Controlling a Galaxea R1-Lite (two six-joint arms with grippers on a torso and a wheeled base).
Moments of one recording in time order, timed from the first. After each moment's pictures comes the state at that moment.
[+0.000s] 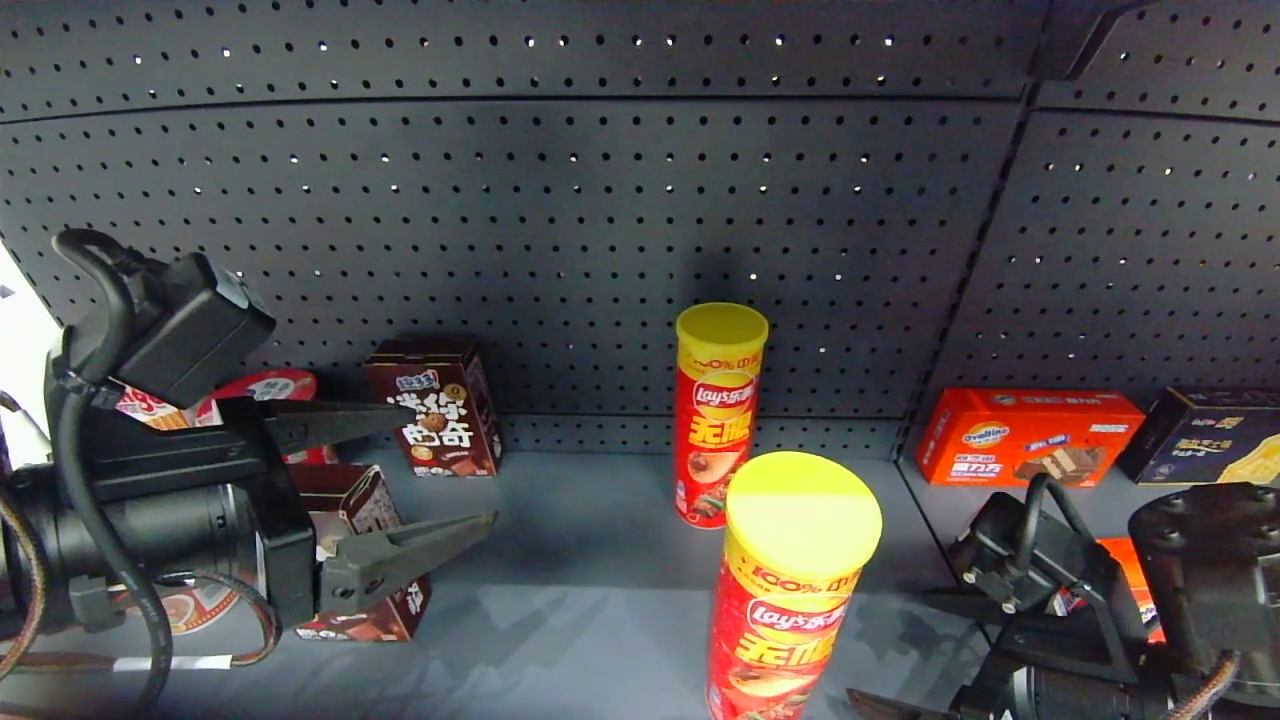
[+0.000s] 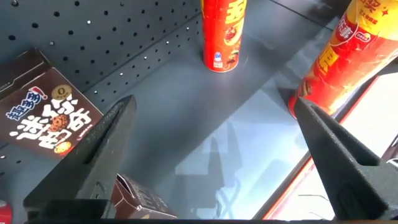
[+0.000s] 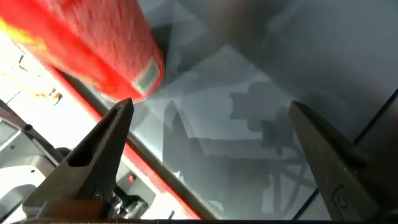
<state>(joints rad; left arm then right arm) -0.39 1.23 -0.74 -0.16 -0.35 0.18 0.77 1.37 -0.50 -0.28 -0.07 -0.02</state>
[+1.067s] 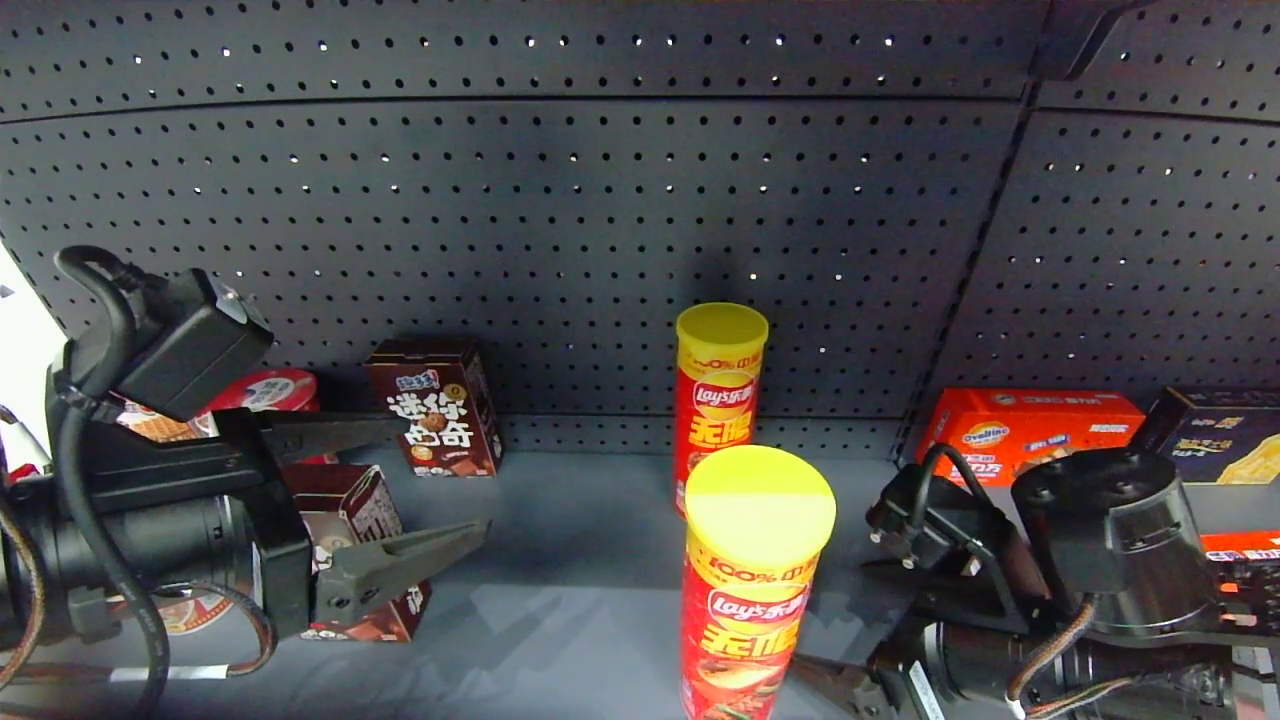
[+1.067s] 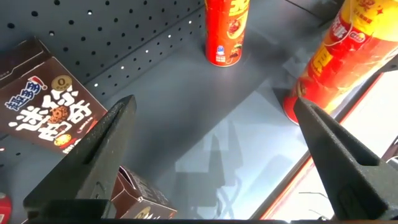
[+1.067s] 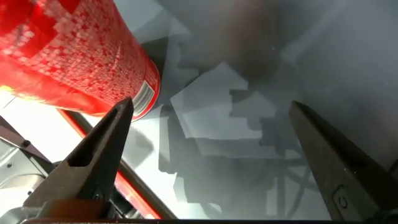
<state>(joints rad) -0.37 1.23 -0.72 -0.16 -0.35 0.18 0.78 1.52 -0.61 -0.32 -0.07 -0.02</state>
